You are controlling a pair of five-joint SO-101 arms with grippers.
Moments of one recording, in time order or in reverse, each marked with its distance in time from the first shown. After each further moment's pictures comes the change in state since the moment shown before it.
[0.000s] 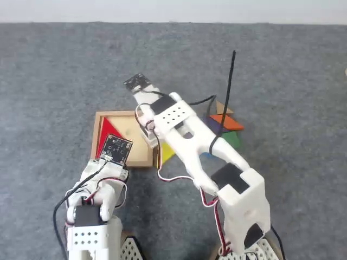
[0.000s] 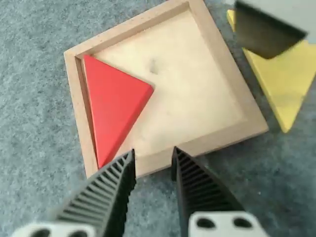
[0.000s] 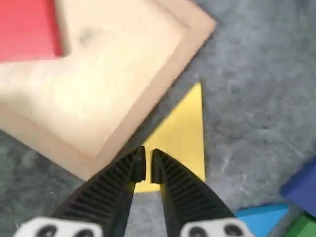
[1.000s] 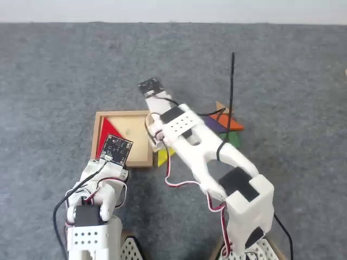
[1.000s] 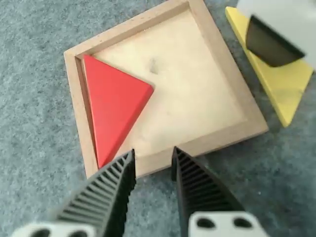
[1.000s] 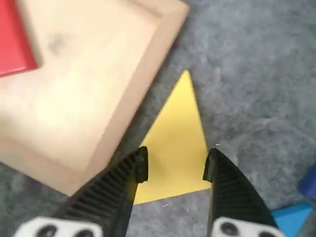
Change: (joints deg) left arm 0.0 0.0 0.0 0.0 0.0; right arm 0.6 -5.8 14.6 -13.9 -7.5
